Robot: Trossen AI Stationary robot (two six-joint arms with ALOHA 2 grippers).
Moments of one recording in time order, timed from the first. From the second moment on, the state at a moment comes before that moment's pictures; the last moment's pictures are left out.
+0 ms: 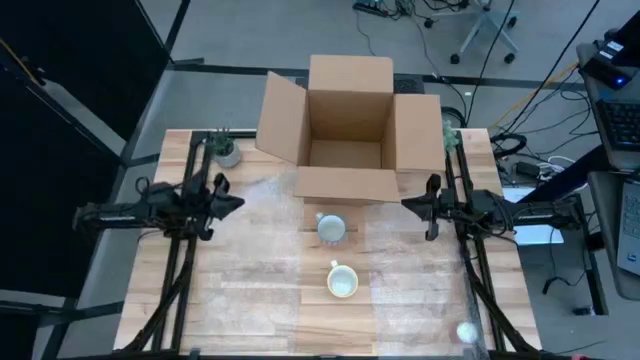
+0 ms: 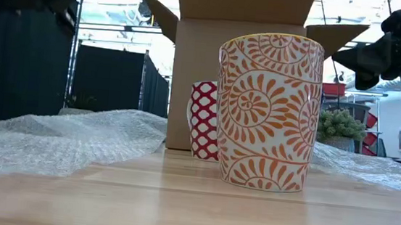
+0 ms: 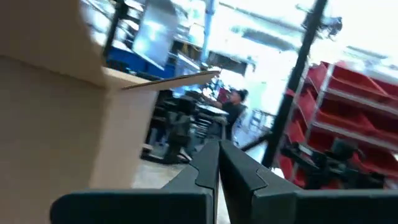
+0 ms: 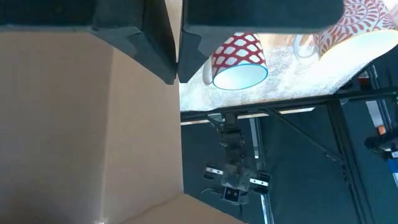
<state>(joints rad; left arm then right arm) 0.01 0.18 0.14 0.29 0.10 -0.28 0.03 0.05 0.01 0.09 0.21 0.07</state>
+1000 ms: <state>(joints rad) -0.53 1.47 1.08 -0.04 -0.37 0.24 0.03 0.05 0.01 0.09 0.21 0.07</state>
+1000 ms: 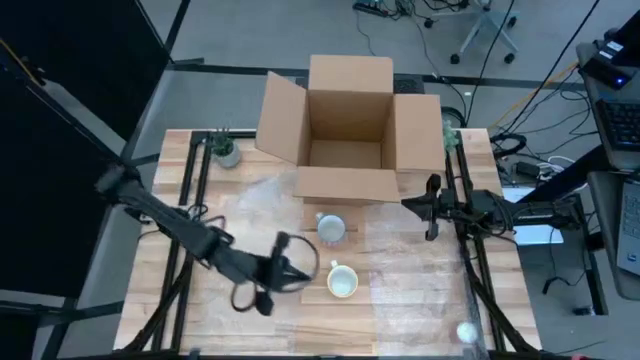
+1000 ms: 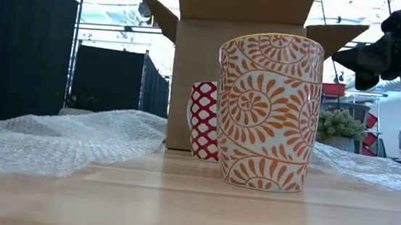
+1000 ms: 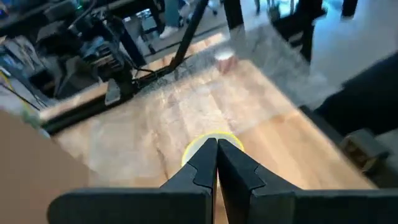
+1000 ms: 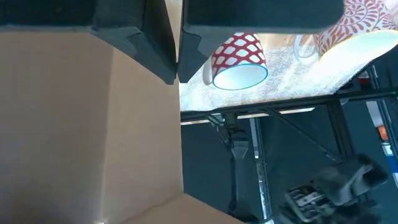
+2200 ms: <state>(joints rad) -0.22 1.77 1.32 -0.47 -0.28 0.15 0.03 0.05 0.01 0.09 0.21 0.07</state>
